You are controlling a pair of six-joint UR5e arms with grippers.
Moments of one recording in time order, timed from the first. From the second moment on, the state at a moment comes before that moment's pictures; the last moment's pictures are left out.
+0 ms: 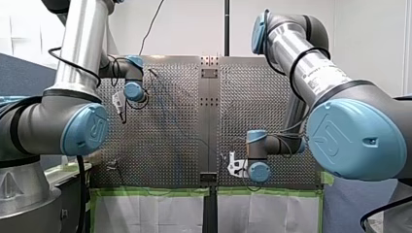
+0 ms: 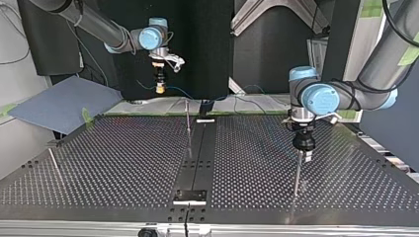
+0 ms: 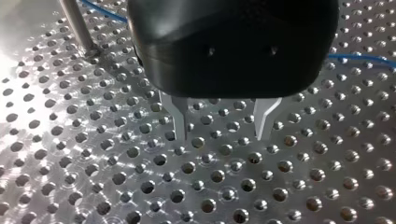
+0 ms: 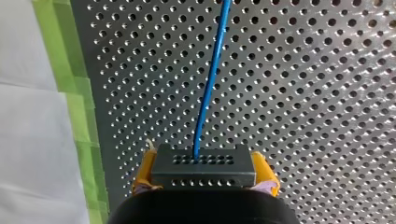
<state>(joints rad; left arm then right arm) 0.00 -1.84 -1.77 -2.67 -1.72 -1.88 2.10 -0.71 1.86 -1.00 1.78 1.59</state>
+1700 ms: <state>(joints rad) 0.04 -1.59 -1.86 -3.03 -1.79 -1.97 2.04 -0.71 1.90 -1.04 1.73 1.60</state>
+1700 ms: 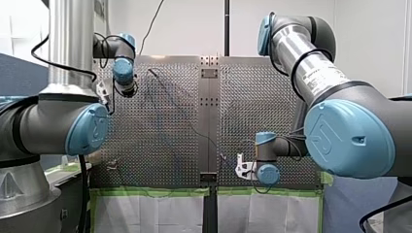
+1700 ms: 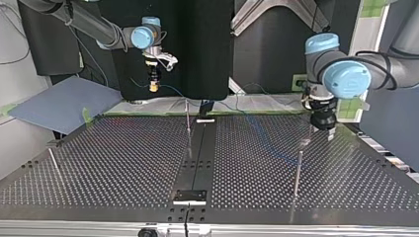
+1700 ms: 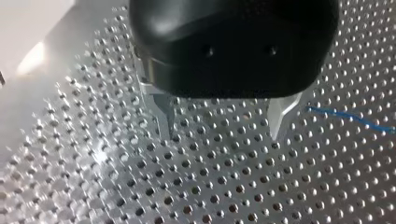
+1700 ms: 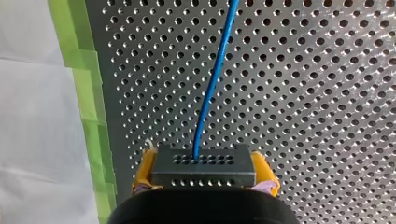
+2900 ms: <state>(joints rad) -0.03 -1.26 -1.71 -3.36 -1.63 -1.78 2.03 -0.71 1.90 -1.06 1.70 1.60</state>
